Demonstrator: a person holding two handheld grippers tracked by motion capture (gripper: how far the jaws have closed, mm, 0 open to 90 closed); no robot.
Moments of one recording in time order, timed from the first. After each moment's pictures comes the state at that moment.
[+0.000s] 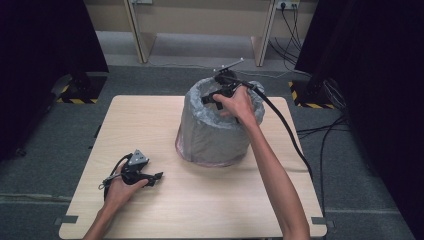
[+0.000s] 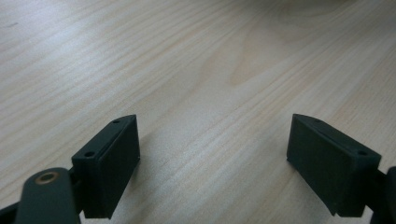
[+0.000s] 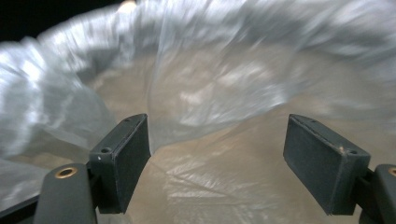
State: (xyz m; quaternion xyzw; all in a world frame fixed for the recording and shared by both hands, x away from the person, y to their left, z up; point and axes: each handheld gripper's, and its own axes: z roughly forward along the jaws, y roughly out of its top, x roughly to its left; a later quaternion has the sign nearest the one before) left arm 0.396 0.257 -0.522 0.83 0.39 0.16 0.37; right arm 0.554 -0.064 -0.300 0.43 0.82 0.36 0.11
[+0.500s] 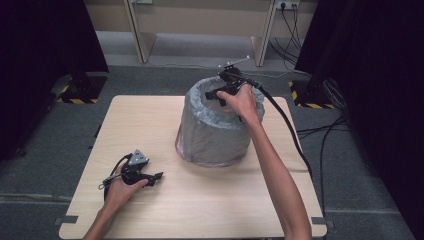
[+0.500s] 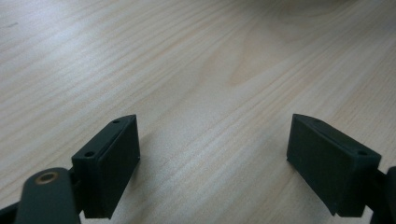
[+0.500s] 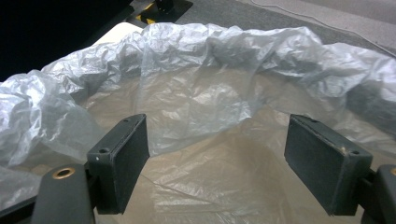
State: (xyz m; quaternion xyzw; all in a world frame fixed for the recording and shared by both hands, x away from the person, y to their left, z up) left arm 0.396 0.257 -0.522 0.83 0.39 0.16 0.37; right arm 0.555 -0.073 -0.294 0.44 0.81 0.37 0.13
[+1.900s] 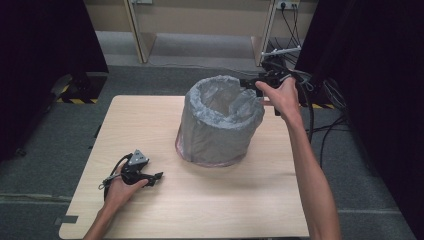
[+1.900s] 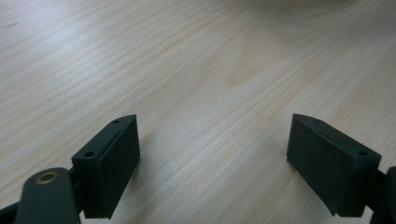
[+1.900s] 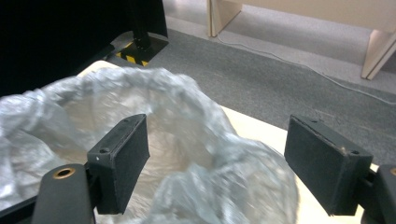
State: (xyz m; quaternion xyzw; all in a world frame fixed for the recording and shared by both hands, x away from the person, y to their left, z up) left arm 0.396 0.257 -0.522 0.83 0.39 0.16 0.37; right arm 0.529 -0.170 -0.243 0.45 0.77 0.41 0.19
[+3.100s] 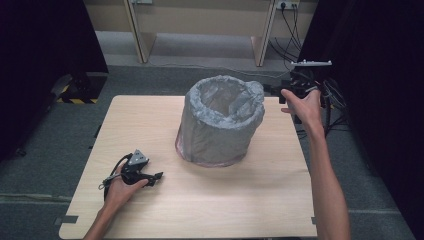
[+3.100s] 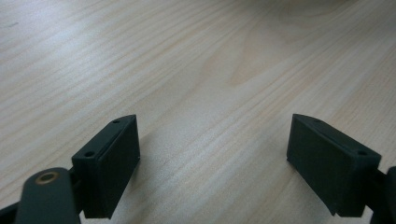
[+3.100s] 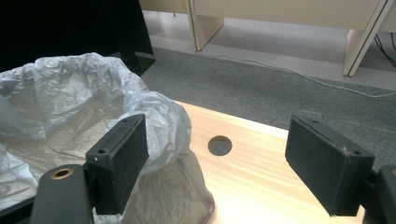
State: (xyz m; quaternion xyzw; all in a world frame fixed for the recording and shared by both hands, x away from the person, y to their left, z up) left arm 0.396 0.257 -0.522 0.83 0.39 0.17 0.37; right arm 0.524 -0.239 -0.269 0.48 0.73 0.45 0.20
